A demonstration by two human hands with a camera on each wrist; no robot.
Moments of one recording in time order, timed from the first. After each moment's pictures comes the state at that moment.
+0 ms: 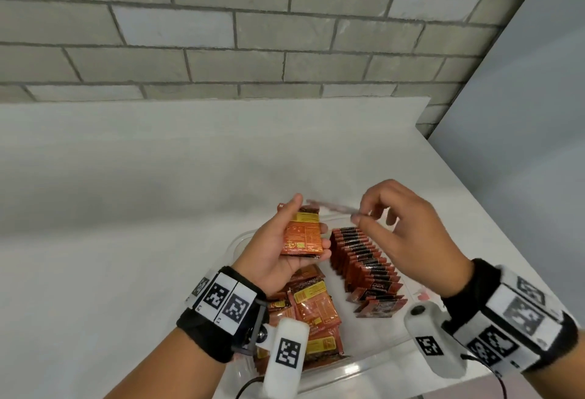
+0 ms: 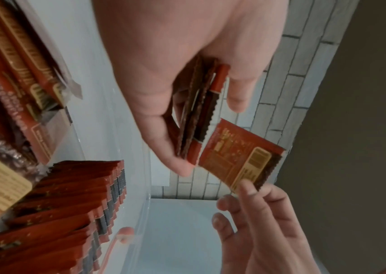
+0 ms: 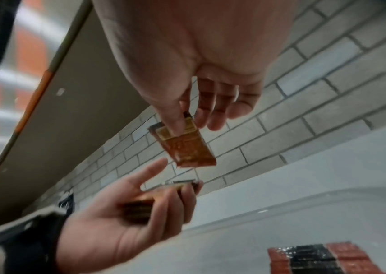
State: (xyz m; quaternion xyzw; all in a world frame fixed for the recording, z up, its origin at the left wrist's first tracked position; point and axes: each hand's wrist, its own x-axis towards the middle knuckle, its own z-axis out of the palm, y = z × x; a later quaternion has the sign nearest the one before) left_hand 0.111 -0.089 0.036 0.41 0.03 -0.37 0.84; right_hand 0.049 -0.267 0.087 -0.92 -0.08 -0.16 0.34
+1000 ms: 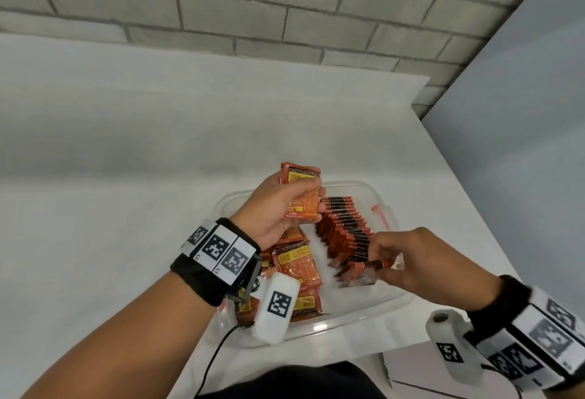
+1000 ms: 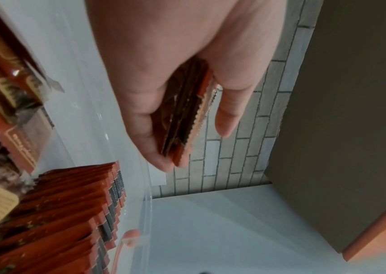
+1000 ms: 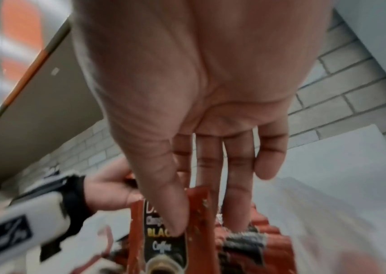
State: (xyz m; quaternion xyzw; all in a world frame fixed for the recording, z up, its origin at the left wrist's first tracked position) left_hand 0.110 -0.099 0.035 0.48 -0.02 -0.34 0.81; right_hand -0.004 -0.306 0.069 -0.96 -0.06 0.17 0.21
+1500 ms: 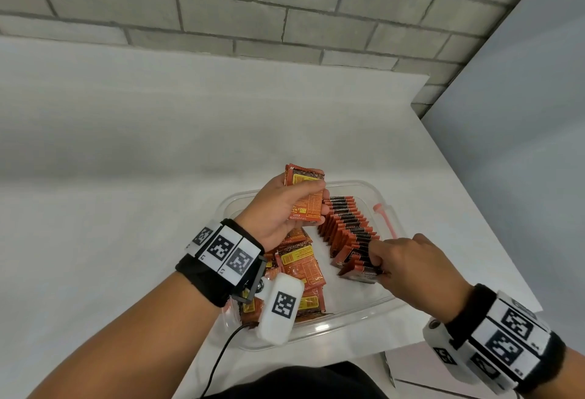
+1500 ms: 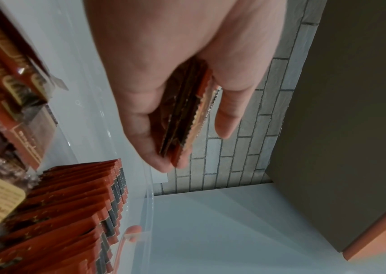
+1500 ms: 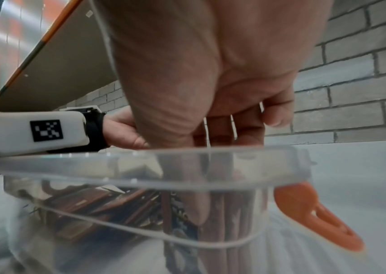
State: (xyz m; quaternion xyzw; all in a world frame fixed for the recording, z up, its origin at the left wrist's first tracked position) left_hand 0.109 -0.098 0.035 0.49 -0.02 -0.35 0.80; right_hand -0.007 -0.290 0.046 -0.99 -0.04 0.14 -0.03
